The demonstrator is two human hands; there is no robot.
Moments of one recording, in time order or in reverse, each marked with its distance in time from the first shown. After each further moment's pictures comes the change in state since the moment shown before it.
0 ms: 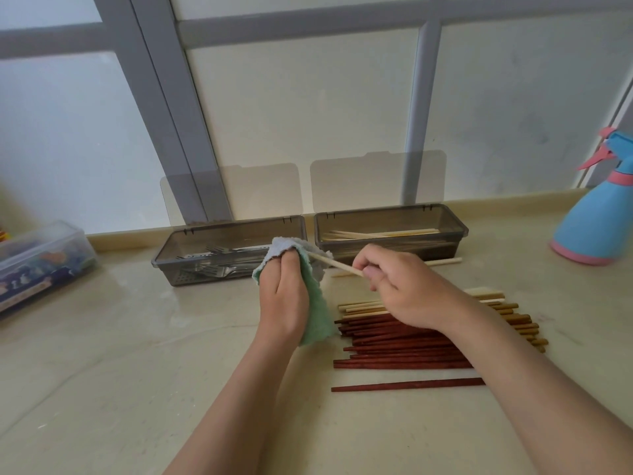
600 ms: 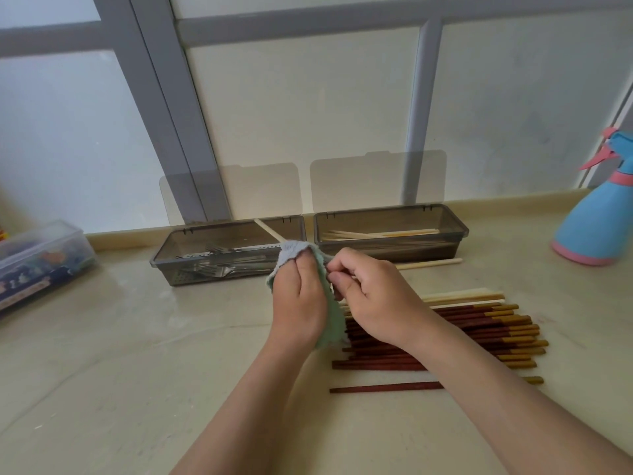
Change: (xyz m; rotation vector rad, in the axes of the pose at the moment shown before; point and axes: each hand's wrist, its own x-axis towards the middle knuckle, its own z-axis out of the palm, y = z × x) left_hand -0.010 0.003 0.015 0.119 0.011 0.122; right_hand 0.006 -0.024 0.036 0.232 0.174 -0.068
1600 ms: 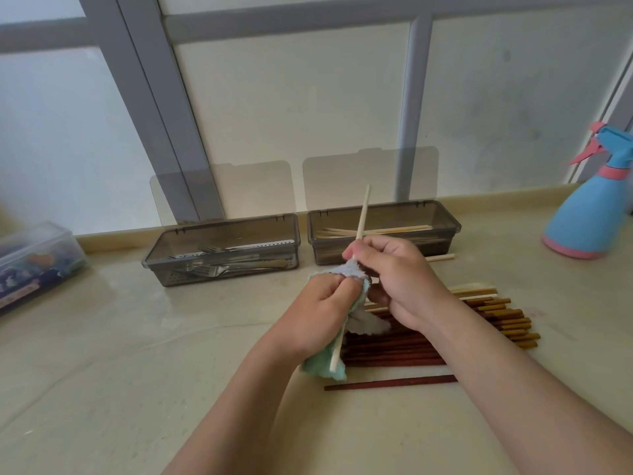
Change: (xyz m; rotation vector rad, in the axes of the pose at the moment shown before) left_hand -0.004 0.002 -0.004 0.097 -0.685 -0.123; right_hand 0.012 0.013 -0.021 0.727 0.157 0.461
